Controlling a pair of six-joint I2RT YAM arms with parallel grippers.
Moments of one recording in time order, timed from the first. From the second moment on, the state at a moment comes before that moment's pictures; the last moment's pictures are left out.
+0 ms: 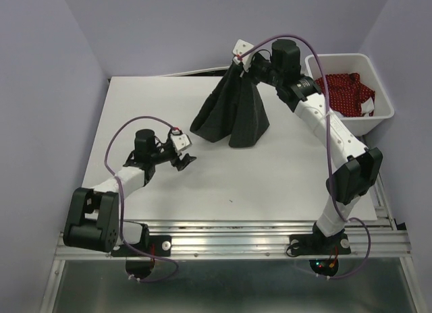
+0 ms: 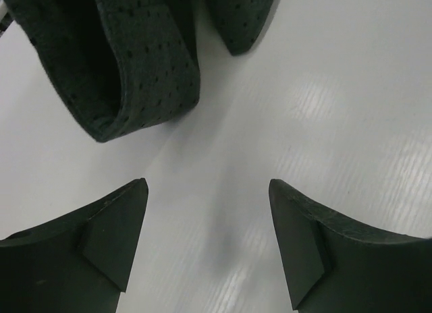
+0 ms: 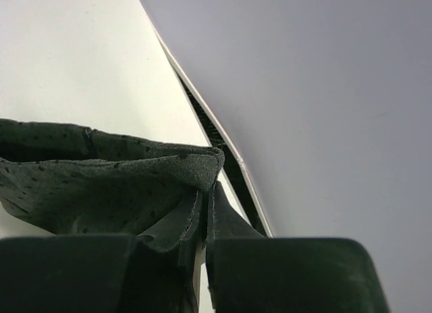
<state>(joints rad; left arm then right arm) -0.14 1.27 0.51 0.28 0.82 0.63 0.45 1.77 1.88 -0.31 -0.36 -0.73</state>
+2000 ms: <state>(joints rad) -0.02 1.66 1.21 -0.01 0.77 0.52 0.37 1.74 1.82 -0.29 -0.32 -0.70</state>
